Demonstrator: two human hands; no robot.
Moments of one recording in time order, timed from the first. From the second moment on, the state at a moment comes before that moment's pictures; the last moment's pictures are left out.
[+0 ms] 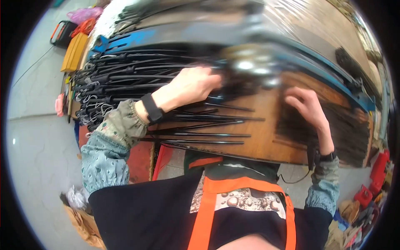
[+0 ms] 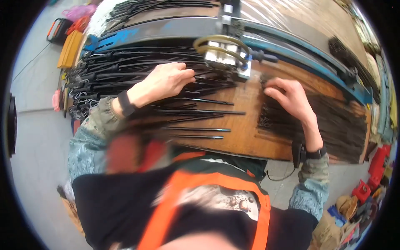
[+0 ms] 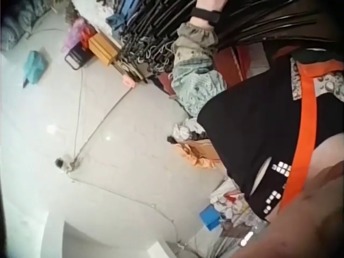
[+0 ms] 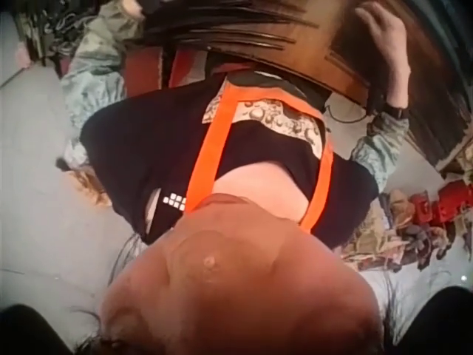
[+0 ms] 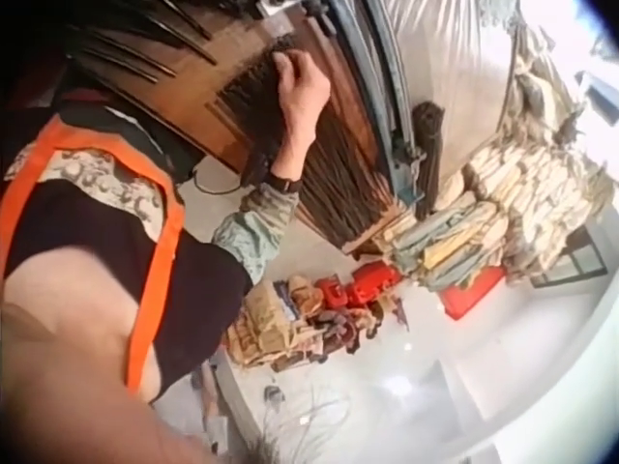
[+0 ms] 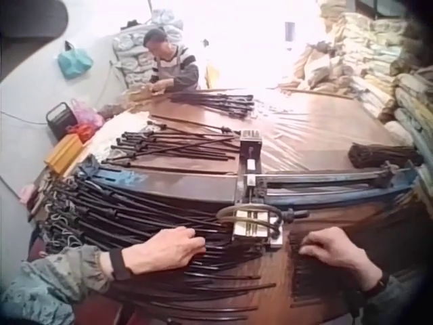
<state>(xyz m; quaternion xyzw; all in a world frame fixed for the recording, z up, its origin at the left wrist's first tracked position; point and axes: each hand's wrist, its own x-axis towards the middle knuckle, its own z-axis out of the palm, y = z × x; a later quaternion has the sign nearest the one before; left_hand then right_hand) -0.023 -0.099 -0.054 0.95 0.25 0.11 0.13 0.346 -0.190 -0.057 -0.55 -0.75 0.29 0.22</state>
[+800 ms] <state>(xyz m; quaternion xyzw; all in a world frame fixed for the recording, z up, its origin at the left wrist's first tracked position) 0.128 -0.164 0.021 0.98 0.17 0.05 0.07 0.343 -0.239 -0.059 -0.38 -0.78 -0.12 0.48</state>
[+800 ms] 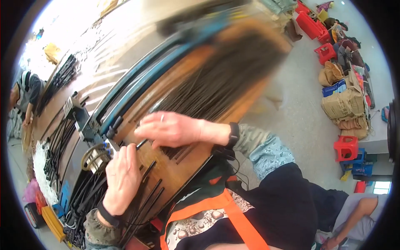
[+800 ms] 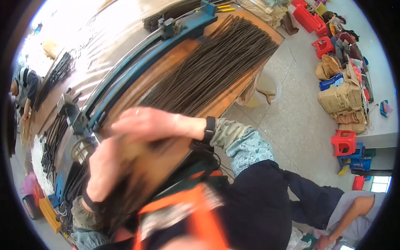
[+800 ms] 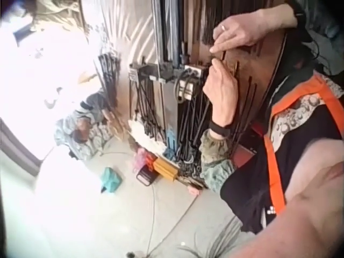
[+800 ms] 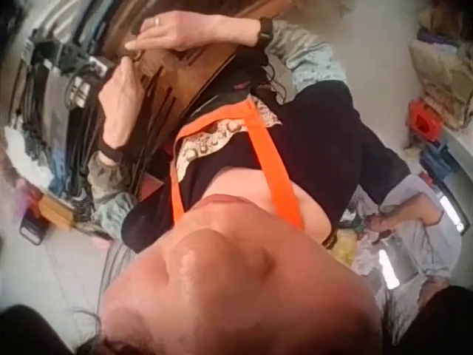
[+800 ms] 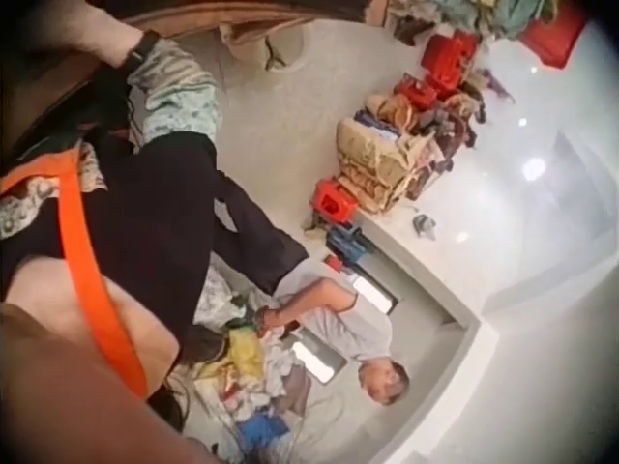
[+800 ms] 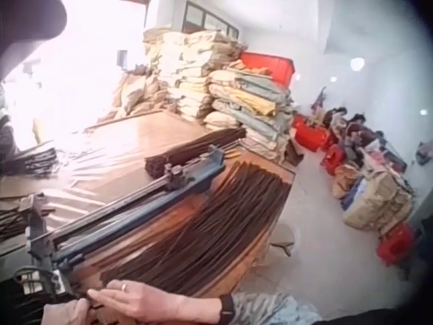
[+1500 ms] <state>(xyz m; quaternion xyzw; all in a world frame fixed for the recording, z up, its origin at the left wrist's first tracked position) 0.203 -0.095 0.038 0.99 0.09 0.10 -0.02 0.486 -0.223 -0.074 -0.63 -0.61 -0.20 0.43</state>
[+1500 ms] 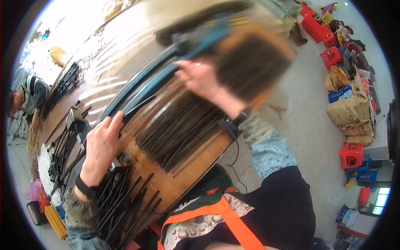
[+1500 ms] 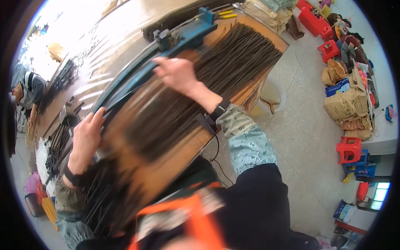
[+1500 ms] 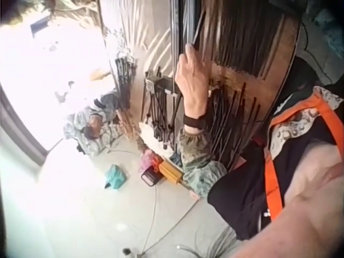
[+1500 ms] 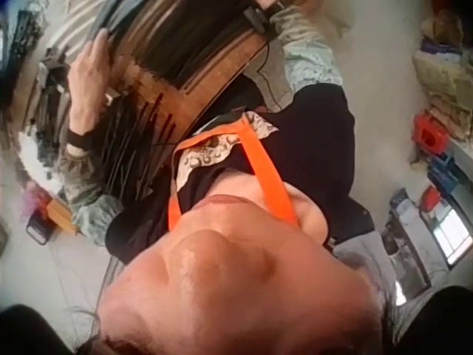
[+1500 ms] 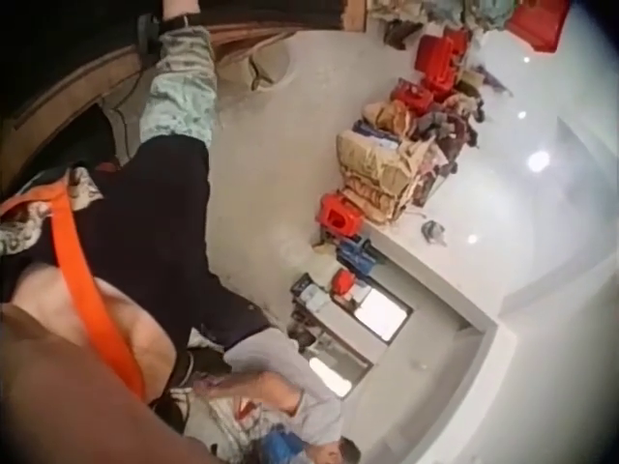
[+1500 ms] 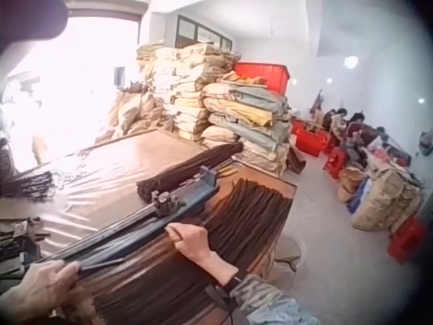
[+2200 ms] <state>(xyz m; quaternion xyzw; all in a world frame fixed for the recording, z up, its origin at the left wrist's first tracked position) 0.107 -0.101 0.062 0.97 0.19 0.12 -0.10 0.369 -0.214 -0.038 -0.57 -0.60 -0.01 0.55</state>
